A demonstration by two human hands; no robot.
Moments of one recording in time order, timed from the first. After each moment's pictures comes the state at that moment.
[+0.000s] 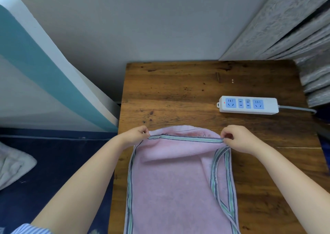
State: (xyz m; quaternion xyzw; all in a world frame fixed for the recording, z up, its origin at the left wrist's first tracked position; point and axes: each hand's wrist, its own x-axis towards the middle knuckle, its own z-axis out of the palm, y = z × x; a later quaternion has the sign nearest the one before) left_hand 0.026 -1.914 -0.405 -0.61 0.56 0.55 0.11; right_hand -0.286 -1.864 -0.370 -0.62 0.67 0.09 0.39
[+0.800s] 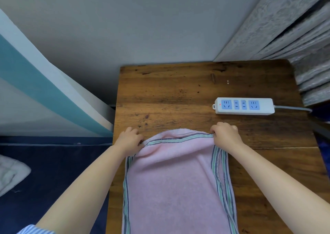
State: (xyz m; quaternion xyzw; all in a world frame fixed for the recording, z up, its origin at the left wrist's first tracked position) left_hand 0.025 -1.911 -0.427 -0.52 0.79 0.22 0.26; right_hand -0.269 -1.878 -0.408 -0.64 0.72 0.16 0.22
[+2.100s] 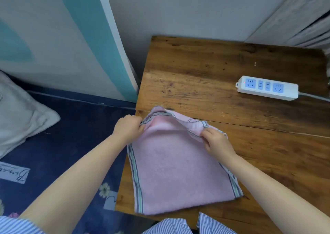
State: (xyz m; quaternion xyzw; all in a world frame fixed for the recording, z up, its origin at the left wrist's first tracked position) left_hand 0.083 -1.808 -0.389 -0.65 0.71 0.22 0.16; right_hand -0.191 -1.768 -0.395 -0.79 0.55 -0.09 0.27
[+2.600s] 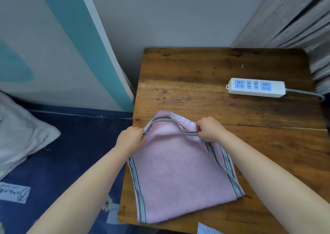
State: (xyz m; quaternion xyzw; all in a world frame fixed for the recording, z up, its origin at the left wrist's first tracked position) left_hand 0.066 -1.792 -0.382 -0.63 0.73 0.20 0.17; right_hand -0.190 -1.820 -0.398 -0.71 0.61 0.16 0.33
